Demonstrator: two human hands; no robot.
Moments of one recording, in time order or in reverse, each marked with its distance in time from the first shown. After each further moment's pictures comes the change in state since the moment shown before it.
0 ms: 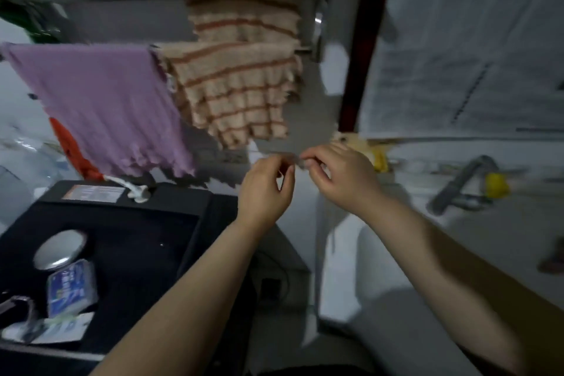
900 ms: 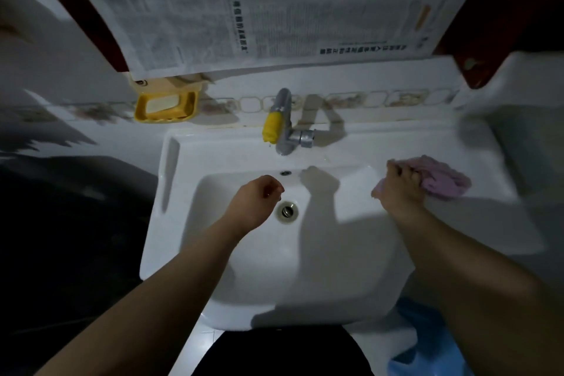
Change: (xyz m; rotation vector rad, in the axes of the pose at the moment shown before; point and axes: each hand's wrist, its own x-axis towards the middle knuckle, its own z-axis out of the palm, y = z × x) left_hand -0.055 0.222 0.294 -0.181 -0.762 -0.547; right_hand -0.334 0.400 -0.136 -0.455 -0.604 1.226
